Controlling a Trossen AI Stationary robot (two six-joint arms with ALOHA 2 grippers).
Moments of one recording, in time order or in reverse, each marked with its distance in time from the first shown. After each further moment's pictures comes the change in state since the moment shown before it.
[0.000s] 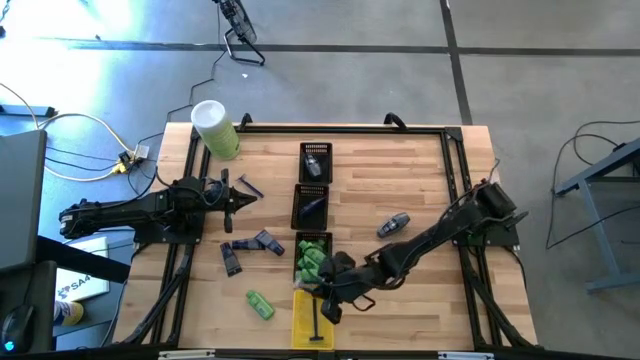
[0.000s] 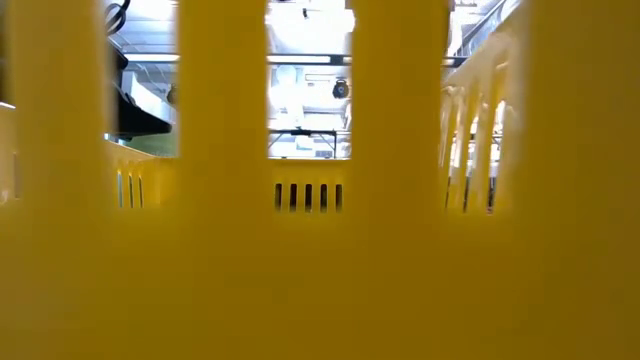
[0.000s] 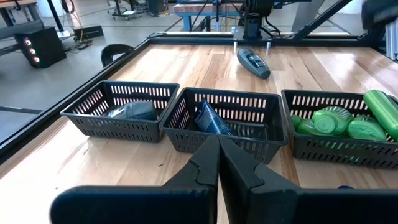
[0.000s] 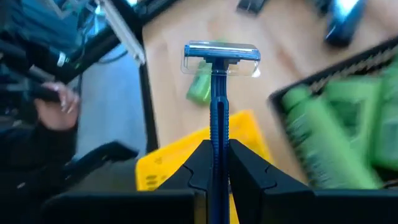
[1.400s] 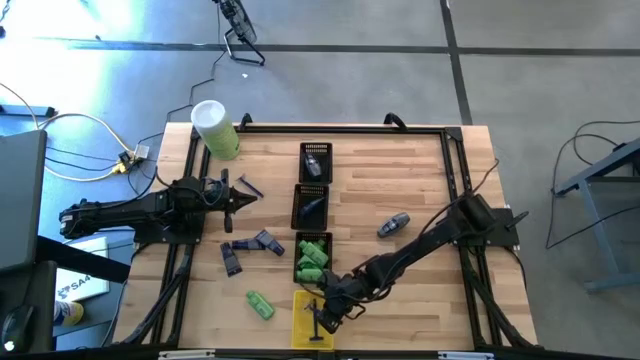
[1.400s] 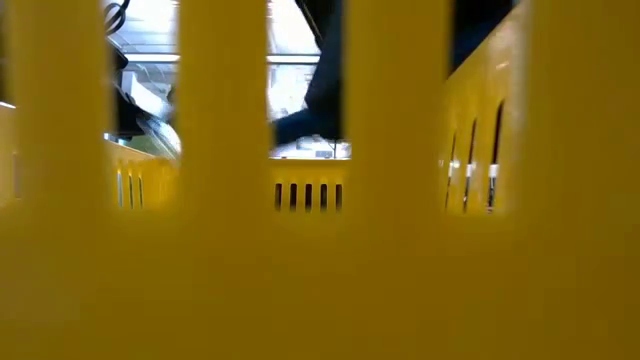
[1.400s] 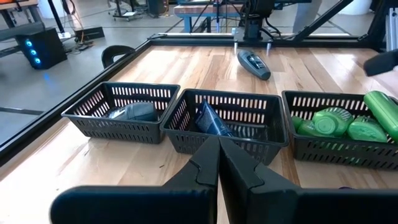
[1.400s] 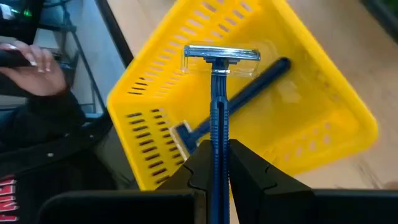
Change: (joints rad) left arm 0.000 0.000 0.000 0.002 0.000 0.003; right arm 0.007 0.159 0.020 -0.010 -0.280 0.331
